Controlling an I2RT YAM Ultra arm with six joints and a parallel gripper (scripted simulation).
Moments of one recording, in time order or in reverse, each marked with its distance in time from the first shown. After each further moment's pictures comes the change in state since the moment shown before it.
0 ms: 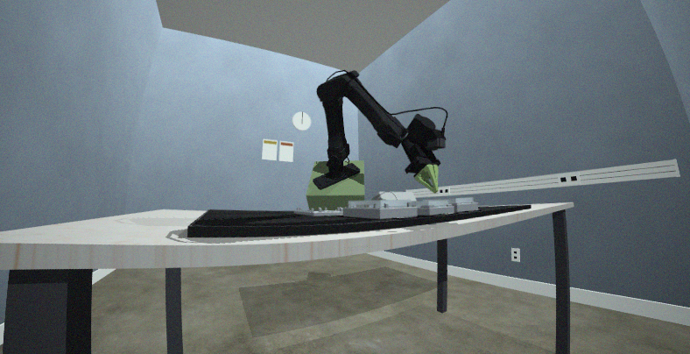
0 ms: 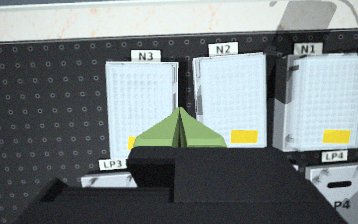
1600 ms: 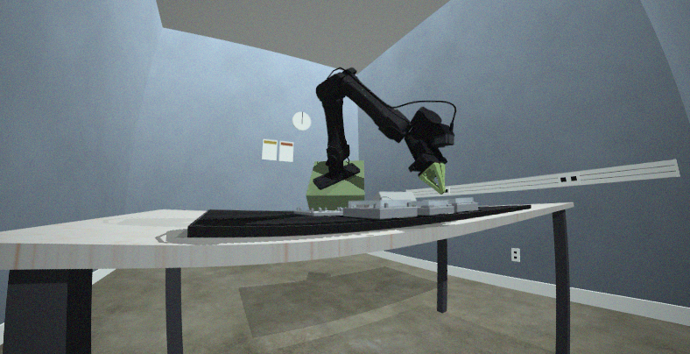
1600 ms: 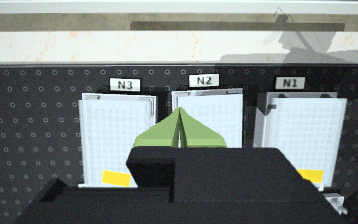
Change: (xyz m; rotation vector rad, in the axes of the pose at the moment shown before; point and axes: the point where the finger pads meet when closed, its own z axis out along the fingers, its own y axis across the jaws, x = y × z) arm -0.040 -0.033 0.031 -0.015 0.029 -0.032
